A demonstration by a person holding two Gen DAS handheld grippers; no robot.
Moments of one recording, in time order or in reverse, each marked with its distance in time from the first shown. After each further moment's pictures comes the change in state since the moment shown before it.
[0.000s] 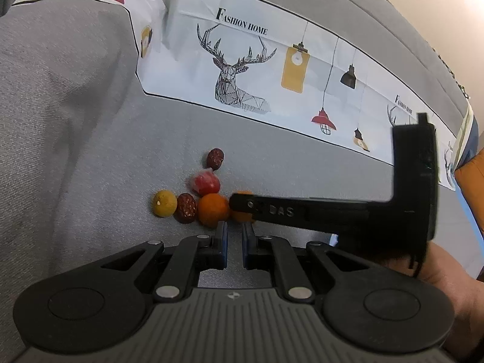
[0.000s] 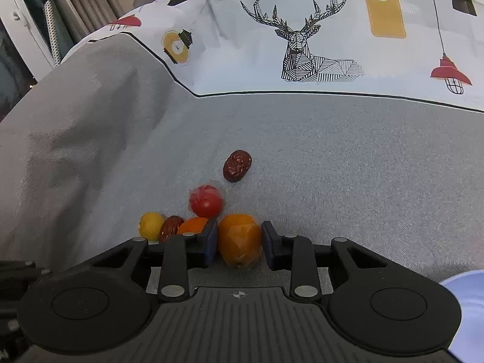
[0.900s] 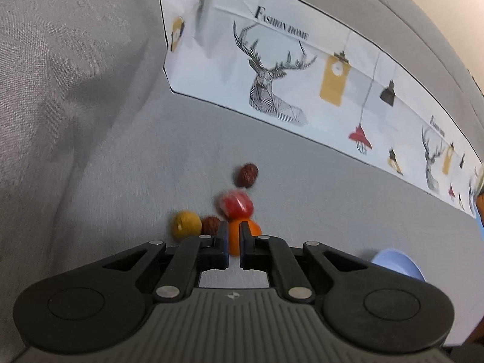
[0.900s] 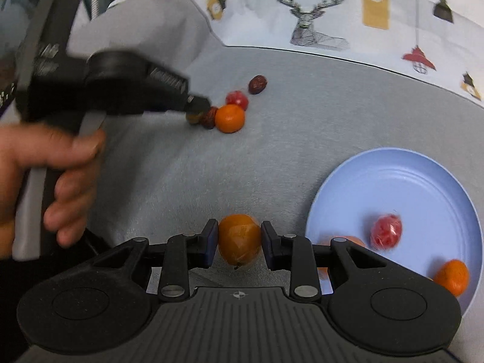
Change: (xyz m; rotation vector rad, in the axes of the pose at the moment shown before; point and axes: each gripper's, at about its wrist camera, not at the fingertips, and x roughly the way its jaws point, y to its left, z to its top) left arm 0.043 0.018 0.017 -0.096 -0.016 0.090; right arm -0.090 0.040 -0.087 -0.161 0.105 -0.077
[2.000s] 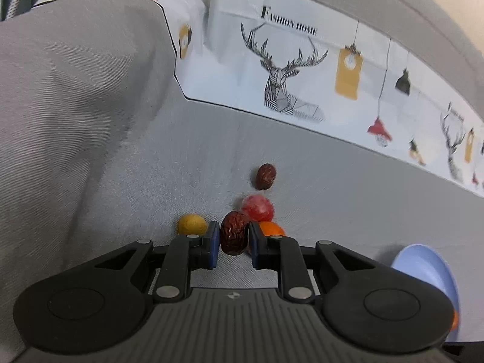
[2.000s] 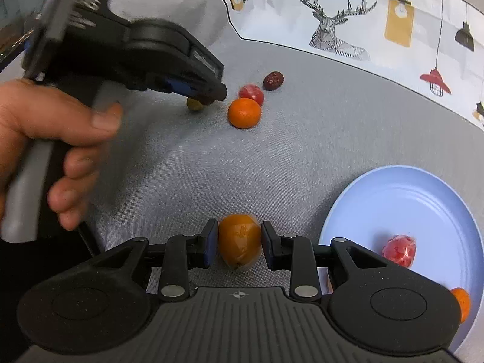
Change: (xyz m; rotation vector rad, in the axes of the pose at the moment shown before) left arm -0.006 -0.013 -0.003 0.057 -0.014 0.104; right arm 0.011 0.017 -0.004 -0.118 0.004 -0.032
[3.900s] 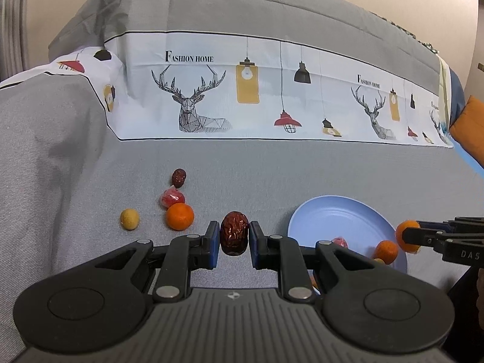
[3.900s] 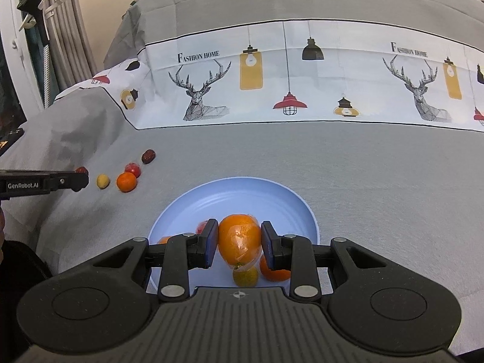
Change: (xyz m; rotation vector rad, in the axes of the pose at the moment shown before) left arm -0.094 -0.067 -0.062 0.276 -0.131 -0.135; right arm -0.125 -0.137 -0.090 0.289 -0.323 -0.158
